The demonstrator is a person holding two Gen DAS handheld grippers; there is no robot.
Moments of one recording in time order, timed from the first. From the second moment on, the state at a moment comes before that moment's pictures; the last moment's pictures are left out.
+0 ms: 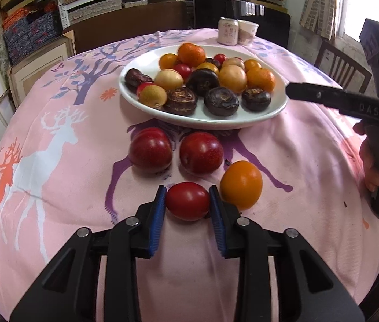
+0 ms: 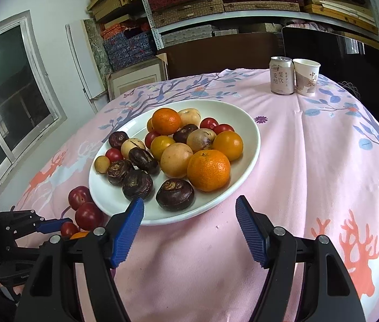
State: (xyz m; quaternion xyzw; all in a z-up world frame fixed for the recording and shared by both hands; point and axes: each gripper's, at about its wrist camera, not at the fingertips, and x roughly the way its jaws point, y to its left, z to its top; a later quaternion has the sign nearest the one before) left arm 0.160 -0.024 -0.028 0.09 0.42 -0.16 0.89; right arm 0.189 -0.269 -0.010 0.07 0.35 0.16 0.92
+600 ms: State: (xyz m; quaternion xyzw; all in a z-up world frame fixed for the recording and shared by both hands) left arm 0.148 -0.004 -0.030 0.07 0.43 -0.15 0.89; right arm 0.154 -0.144 -0.026 -0.10 0.42 0.28 0.86
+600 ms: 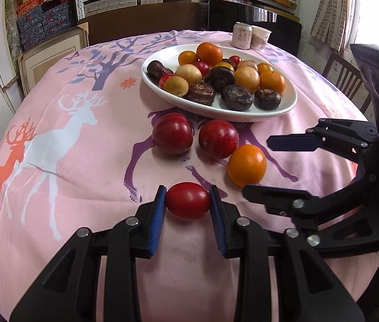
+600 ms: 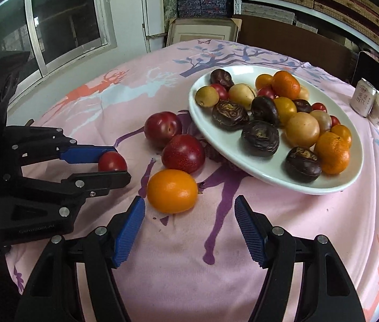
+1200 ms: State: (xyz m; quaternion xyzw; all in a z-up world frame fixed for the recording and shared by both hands) left arm 0.149 0.002 -0.034 0.06 0.44 -0.13 0.89; right arm 0.158 -0.139 -0.030 -0.08 0.43 0.27 0.86
